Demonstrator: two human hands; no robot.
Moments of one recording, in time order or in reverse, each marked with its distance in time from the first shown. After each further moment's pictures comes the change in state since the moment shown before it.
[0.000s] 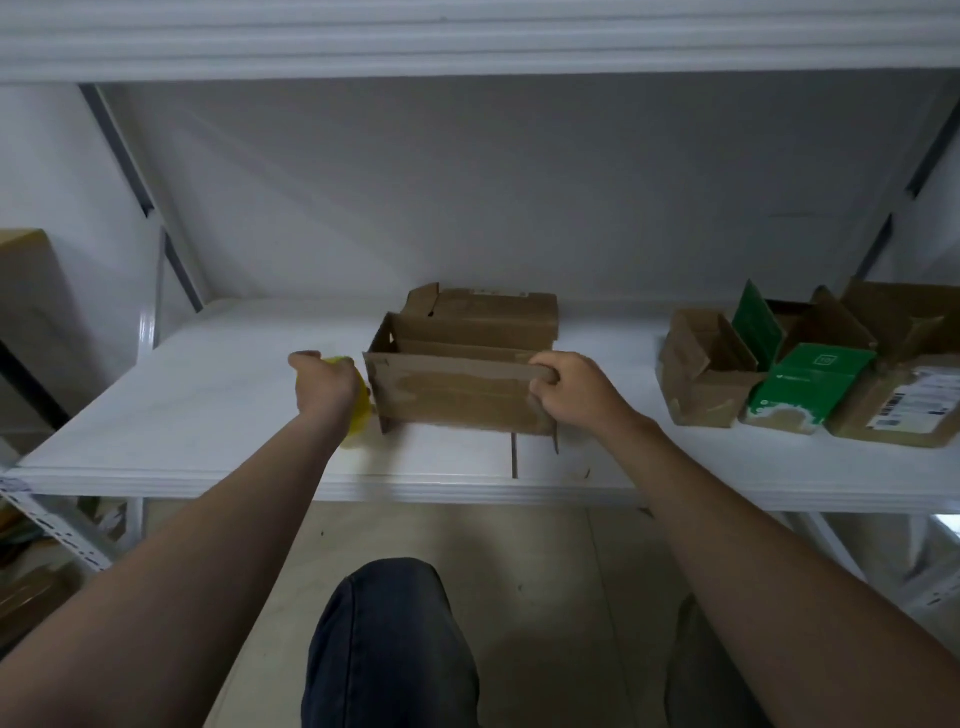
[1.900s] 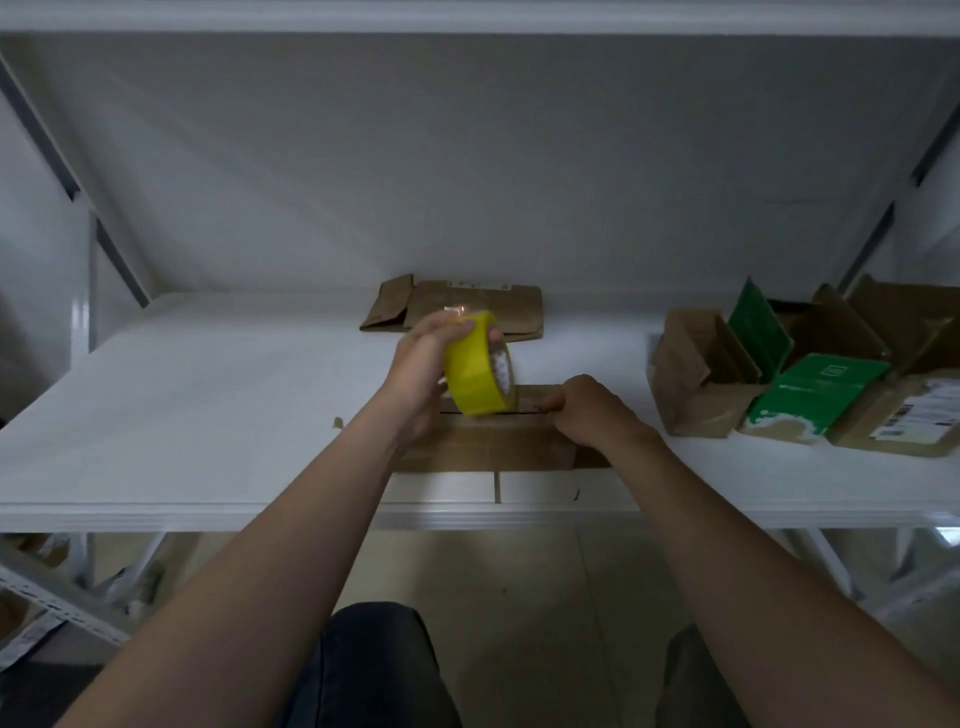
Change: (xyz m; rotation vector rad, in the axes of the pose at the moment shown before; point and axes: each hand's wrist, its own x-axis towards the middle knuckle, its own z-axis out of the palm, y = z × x) left_hand -0.038 0.041 0.103 -0.373 -0.662 0.008; right_hand 0.053 0.070 0.010 -0.255 -0.161 0.252
